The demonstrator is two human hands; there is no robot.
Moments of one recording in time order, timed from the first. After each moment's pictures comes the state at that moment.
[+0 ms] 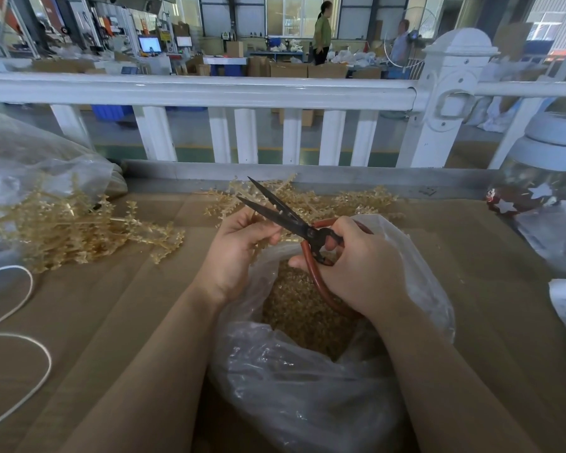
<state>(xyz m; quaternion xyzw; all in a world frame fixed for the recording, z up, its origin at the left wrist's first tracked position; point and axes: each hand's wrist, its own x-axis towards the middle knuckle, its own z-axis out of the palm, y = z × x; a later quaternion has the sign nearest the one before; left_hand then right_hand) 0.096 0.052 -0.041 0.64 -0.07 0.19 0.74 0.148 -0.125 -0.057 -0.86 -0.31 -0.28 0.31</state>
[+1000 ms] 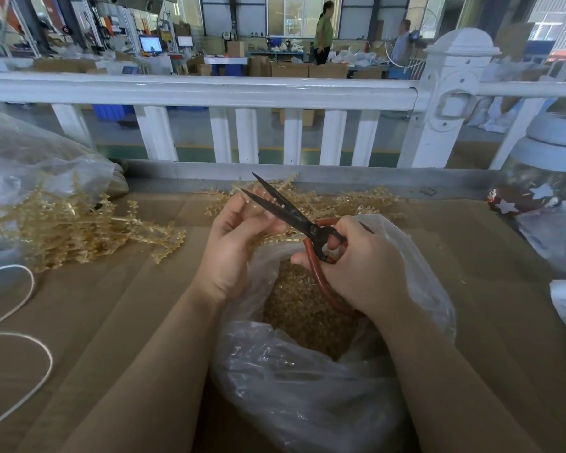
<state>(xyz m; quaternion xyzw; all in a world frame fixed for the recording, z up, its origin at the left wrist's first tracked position) 0.097 0.055 -0.044 0.59 -0.10 0.23 0.77 0.150 -0.124 -0.060 -0.85 -0.30 -0.29 0.33</state>
